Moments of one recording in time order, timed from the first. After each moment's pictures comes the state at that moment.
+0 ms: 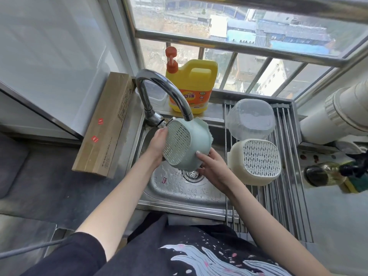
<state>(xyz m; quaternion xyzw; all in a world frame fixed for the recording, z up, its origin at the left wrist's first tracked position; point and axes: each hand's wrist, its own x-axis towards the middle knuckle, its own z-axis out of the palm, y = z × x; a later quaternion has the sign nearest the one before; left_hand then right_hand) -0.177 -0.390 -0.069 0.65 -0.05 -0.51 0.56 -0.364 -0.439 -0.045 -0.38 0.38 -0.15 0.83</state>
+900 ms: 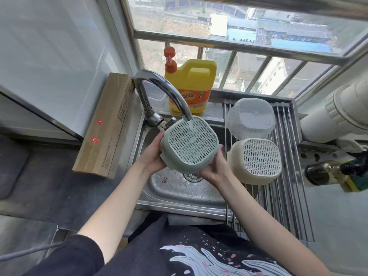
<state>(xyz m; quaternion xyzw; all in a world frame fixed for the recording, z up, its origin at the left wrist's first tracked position) -0.183 -0.360 -0.055 0.44 0.04 -0.67 0.59 -0.354 -0.444 -0.049 0.03 0.42 -0.16 0.89</state>
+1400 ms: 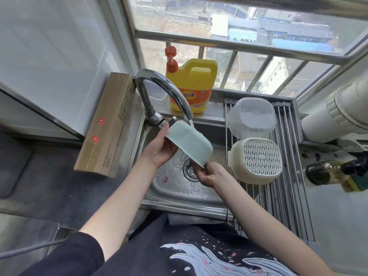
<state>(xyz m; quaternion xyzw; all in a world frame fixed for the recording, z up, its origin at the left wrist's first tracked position) -0.185 -0.384 -0.046 0.40 0.14 -0.60 0.67 -0.343 -0.440 -0.061 0.13 0.55 -0.14 0.82</state>
